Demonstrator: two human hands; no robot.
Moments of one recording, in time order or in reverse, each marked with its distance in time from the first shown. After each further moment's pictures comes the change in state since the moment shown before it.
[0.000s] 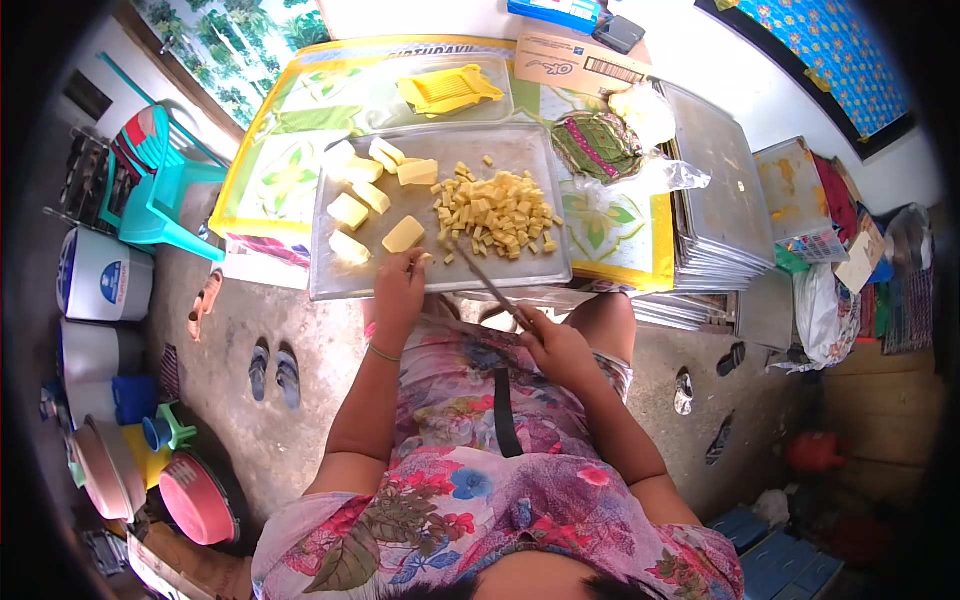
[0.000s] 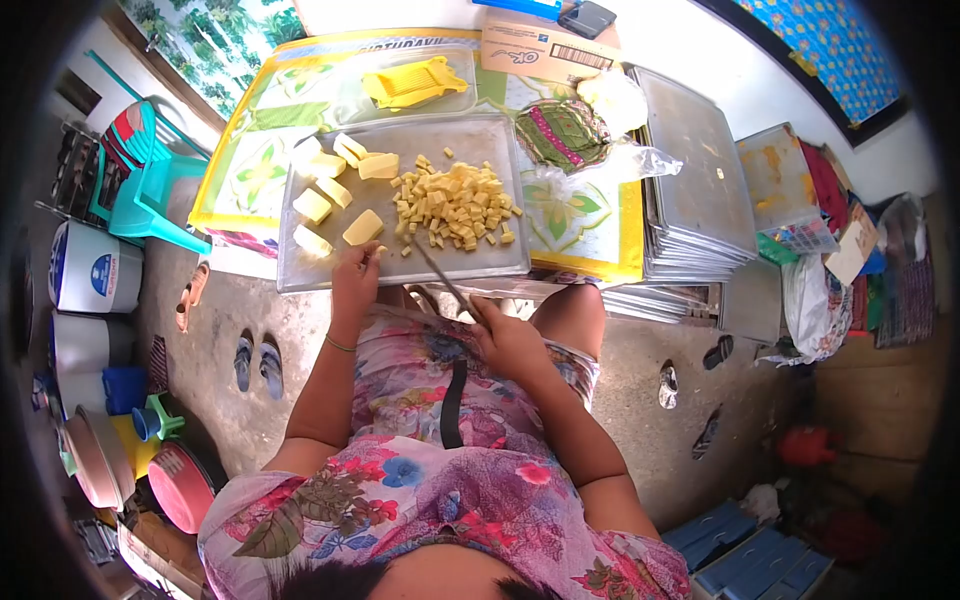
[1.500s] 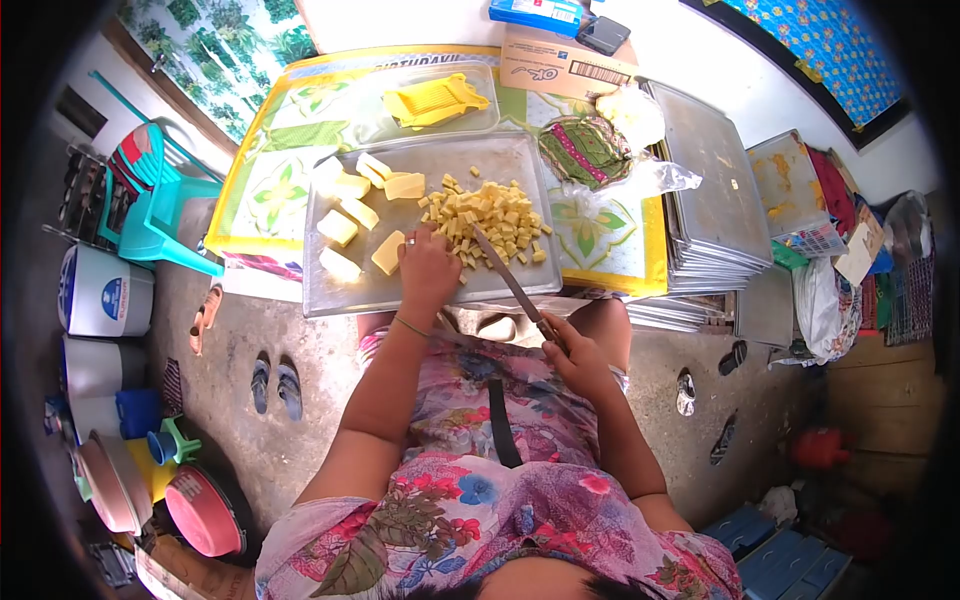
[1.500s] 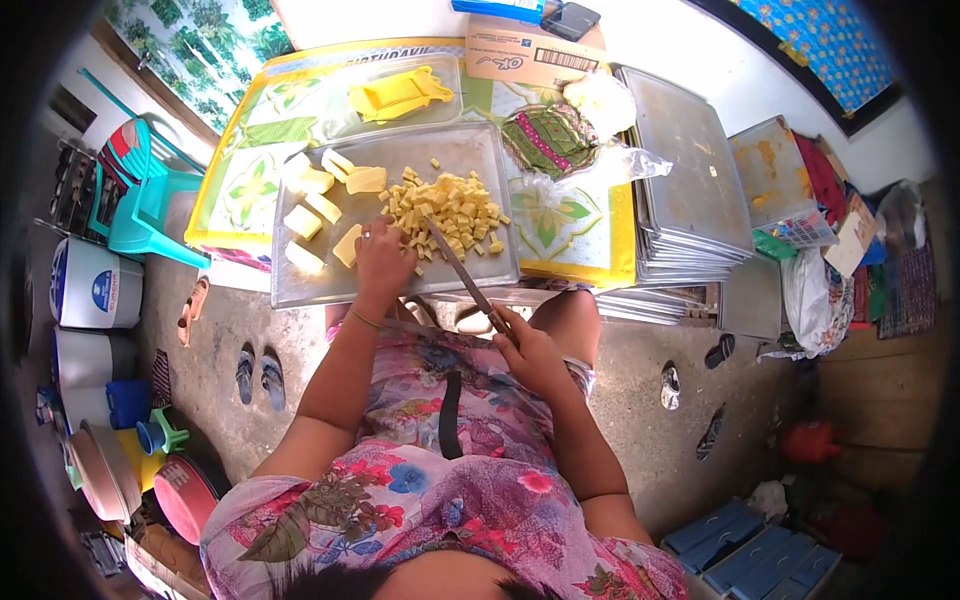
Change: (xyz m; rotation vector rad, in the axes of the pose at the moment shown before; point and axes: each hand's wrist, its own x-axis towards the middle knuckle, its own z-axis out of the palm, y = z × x) left_hand 0.042 0.032 0.057 0.441 -0.114 0.164; right_hand -0.020 0.030 -0.020 0.343 0.080 0.083
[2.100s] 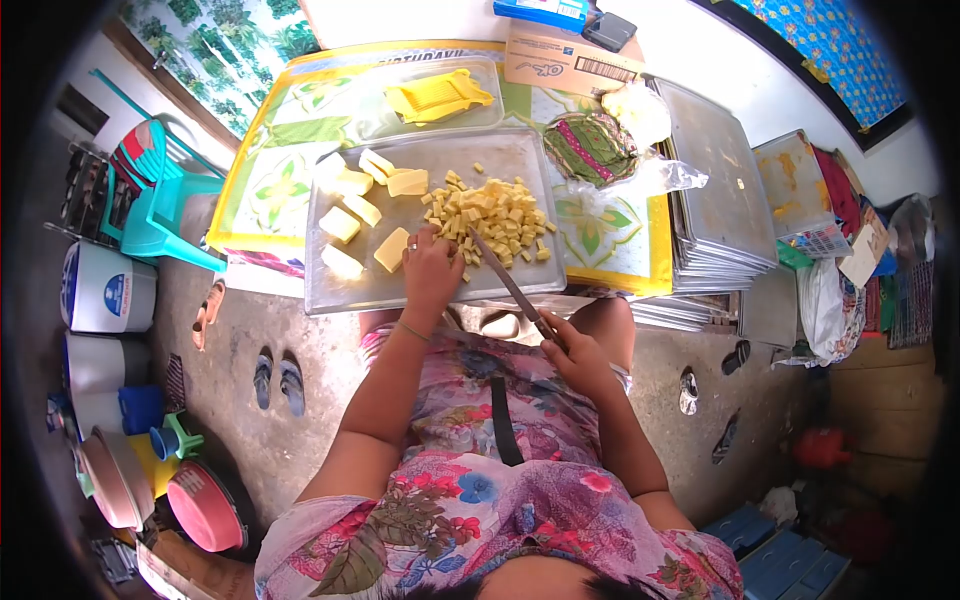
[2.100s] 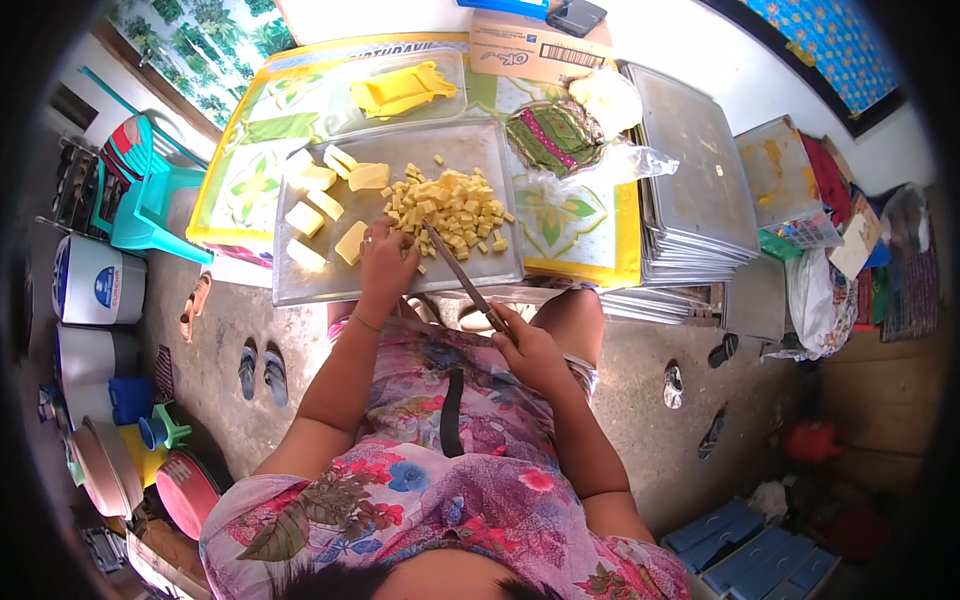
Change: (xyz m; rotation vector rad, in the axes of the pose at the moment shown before) left_hand -0.009 -0.004 0.005 -0.077 0.006 -0.036; right_hand 0.006 0.004 0.004 -0.056 0.004 -0.079
